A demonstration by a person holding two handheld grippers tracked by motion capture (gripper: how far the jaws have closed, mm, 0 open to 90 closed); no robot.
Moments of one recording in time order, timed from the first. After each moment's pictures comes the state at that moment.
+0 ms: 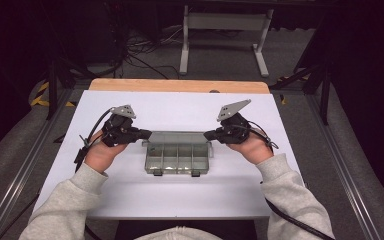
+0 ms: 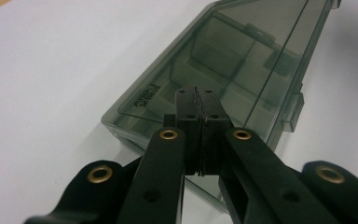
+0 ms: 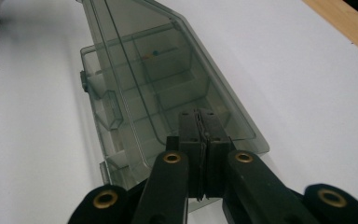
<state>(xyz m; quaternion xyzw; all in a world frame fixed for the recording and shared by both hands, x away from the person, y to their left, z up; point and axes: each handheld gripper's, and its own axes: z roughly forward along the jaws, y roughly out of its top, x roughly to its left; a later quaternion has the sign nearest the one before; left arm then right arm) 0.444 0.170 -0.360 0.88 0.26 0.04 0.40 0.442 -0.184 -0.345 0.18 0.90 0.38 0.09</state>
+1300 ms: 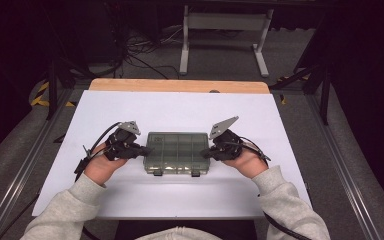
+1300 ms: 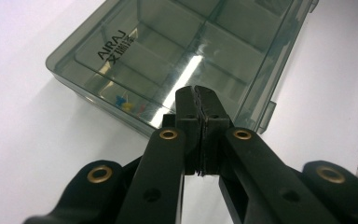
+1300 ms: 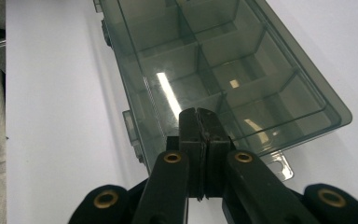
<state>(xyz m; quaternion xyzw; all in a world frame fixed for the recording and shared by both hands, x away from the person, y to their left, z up) 0.427 0.164 -0.392 0.90 0.25 0.00 0.34 0.422 -0.170 -0.384 0.17 0.92 0.33 0.05</state>
